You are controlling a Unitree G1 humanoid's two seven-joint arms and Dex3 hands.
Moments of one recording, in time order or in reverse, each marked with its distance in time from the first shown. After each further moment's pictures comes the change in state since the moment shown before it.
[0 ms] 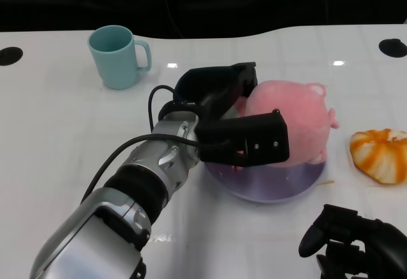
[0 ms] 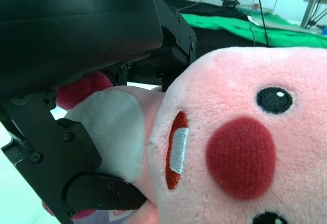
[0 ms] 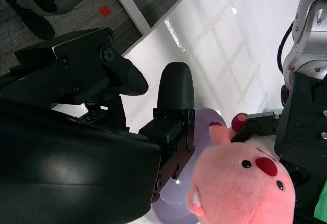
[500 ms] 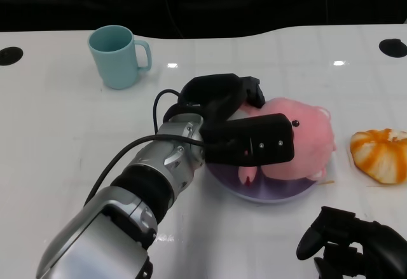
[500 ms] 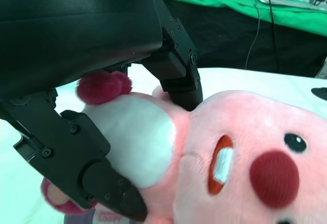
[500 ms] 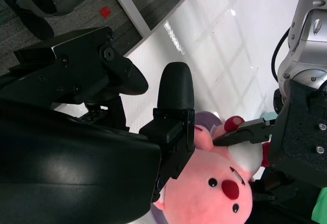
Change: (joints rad) left arm -0.012 -0.019 0.000 0.026 -0.021 0.020 -0.072; right arm 0.009 0.000 0.010 -0.006 -0.003 -0.010 -0.003
